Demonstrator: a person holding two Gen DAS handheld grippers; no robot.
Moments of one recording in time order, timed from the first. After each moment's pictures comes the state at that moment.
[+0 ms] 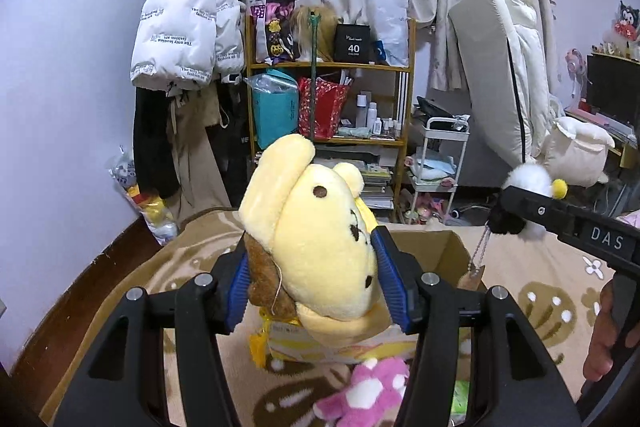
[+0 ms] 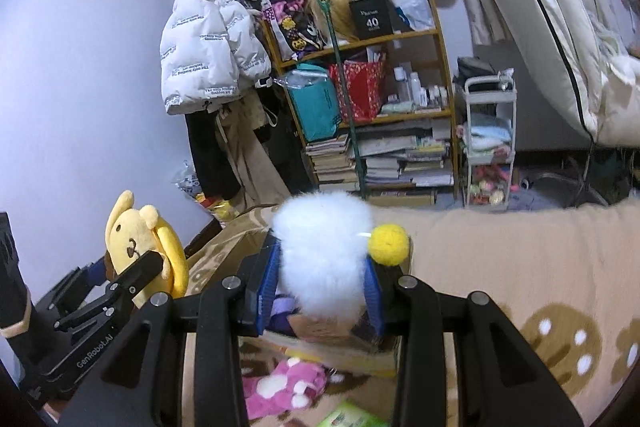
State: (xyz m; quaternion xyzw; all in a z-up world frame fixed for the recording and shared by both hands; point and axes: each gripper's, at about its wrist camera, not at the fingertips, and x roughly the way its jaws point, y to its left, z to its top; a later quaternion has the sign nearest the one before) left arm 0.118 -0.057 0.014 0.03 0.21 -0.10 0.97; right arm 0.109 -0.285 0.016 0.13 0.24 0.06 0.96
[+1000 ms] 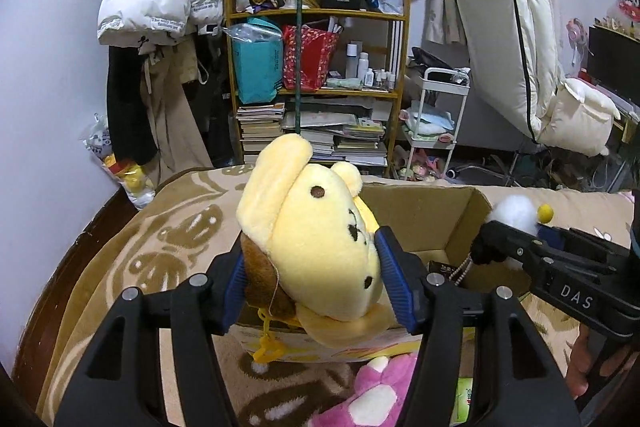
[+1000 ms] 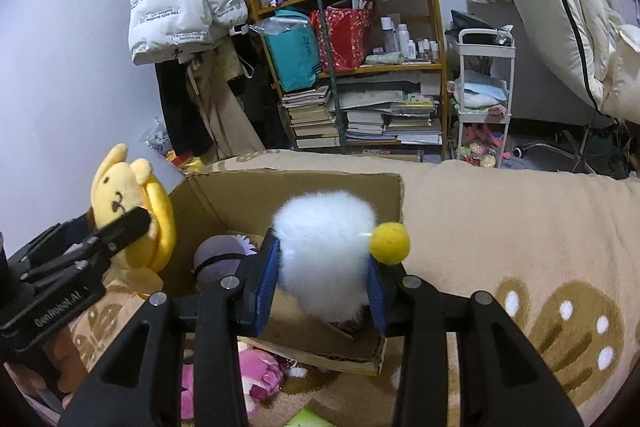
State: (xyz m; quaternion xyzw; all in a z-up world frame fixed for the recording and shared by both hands) left arm 0.180 -0.077 -0.051 0.04 0.29 -0.13 0.95; right arm 0.153 -0.290 -0.068 0.12 0.32 0.05 0.94
